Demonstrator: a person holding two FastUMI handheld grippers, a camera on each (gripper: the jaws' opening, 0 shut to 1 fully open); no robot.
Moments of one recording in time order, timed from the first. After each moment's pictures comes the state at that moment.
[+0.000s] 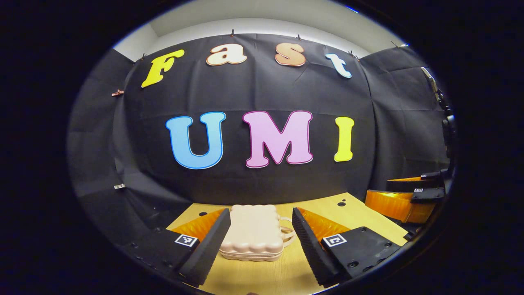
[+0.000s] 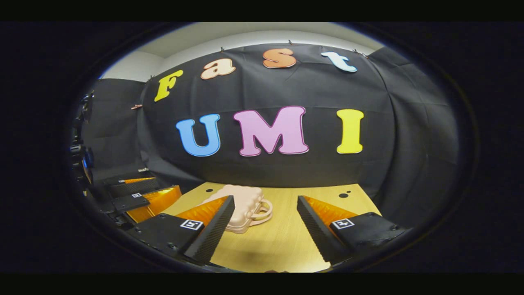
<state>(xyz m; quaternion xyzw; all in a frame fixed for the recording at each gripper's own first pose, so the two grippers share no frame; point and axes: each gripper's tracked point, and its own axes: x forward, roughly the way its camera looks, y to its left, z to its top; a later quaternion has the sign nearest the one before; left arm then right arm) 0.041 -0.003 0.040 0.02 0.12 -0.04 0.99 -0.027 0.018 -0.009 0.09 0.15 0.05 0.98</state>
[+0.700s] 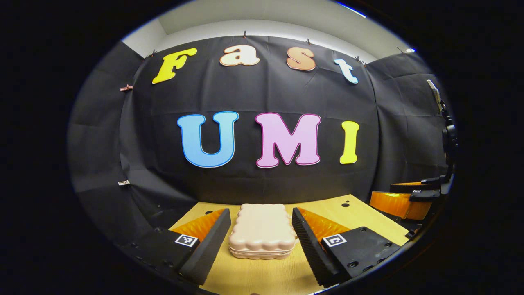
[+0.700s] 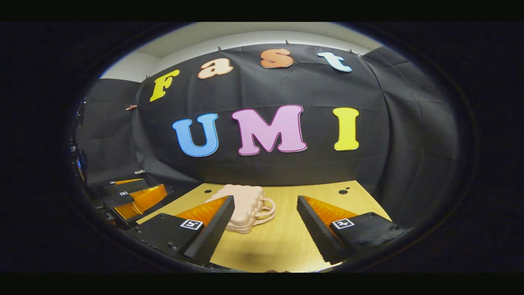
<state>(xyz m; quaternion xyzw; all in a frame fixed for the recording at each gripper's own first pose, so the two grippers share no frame) 0.049 0.020 0.026 0.01 0.12 -0.04 0.99 -0.033 0.045 -0.016 0.10 0.15 0.02 0.98</state>
